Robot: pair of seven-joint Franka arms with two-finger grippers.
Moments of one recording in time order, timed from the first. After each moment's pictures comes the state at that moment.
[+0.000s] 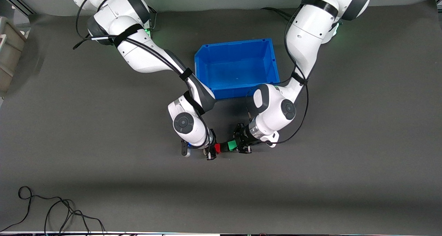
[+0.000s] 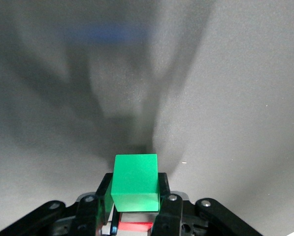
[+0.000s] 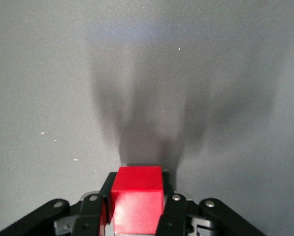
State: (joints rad) left arm -0.59 0.82 -0.04 -1.55 -0.85 2.72 -1.67; right arm 0.53 1.02 0.08 -1.16 0.09 2.35 2.05
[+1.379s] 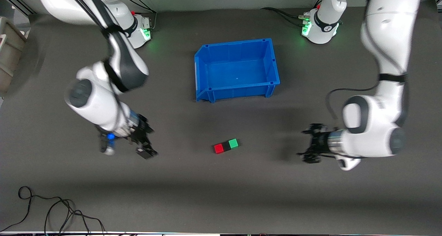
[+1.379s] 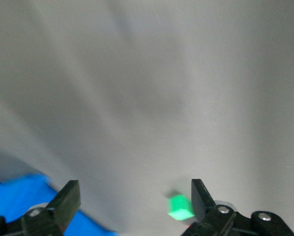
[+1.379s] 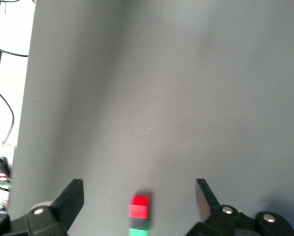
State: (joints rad) left arm -0.11 0.57 0.01 -1.49 -0.45 1.87 -1.07; right arm 0.25 0.35 0.06 -1.61 0.09 2.09 1.45
